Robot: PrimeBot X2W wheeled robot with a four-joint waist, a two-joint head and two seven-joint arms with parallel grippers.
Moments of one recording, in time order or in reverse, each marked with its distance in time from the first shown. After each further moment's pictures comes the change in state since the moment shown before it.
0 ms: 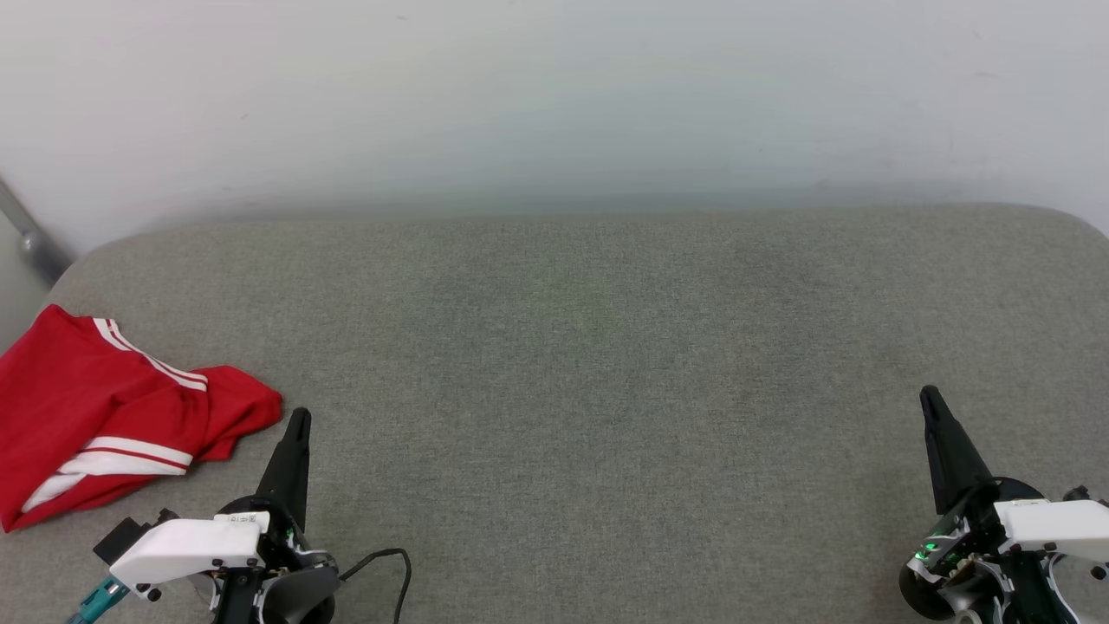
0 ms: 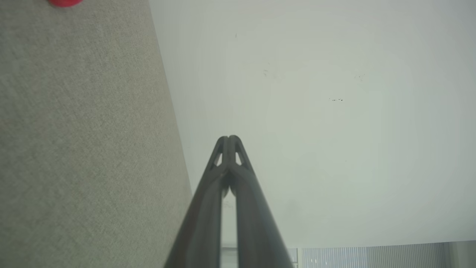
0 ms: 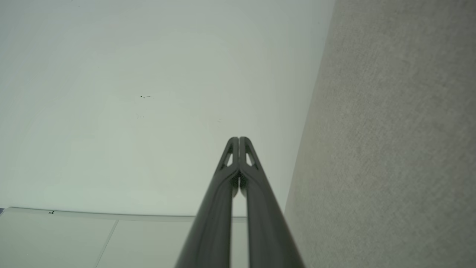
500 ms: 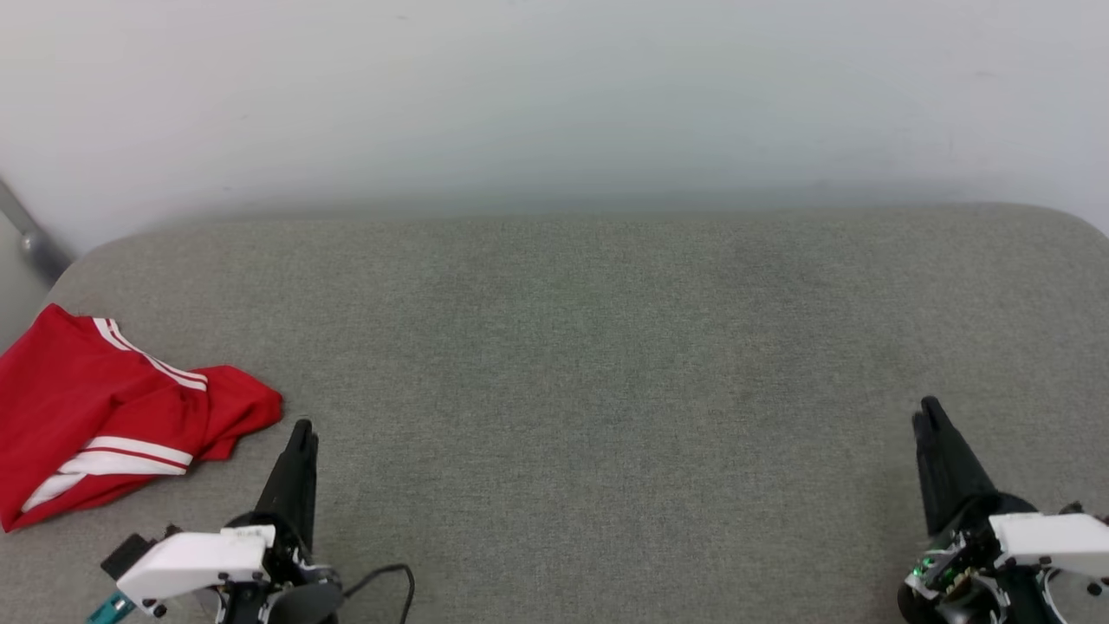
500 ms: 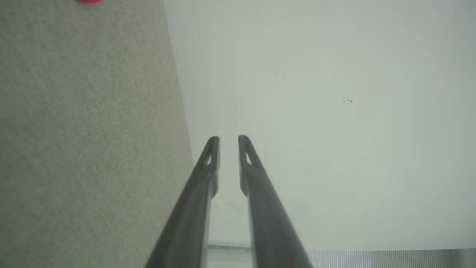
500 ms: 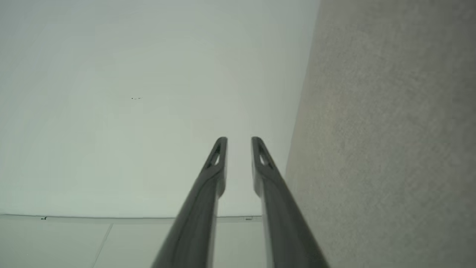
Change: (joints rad) left arm 0.007 -0.001 -0.002 0.012 0.000 0.001 0.000; right arm 0.008 0.000 0.001 0.011 0.000 0.000 0.000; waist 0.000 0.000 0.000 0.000
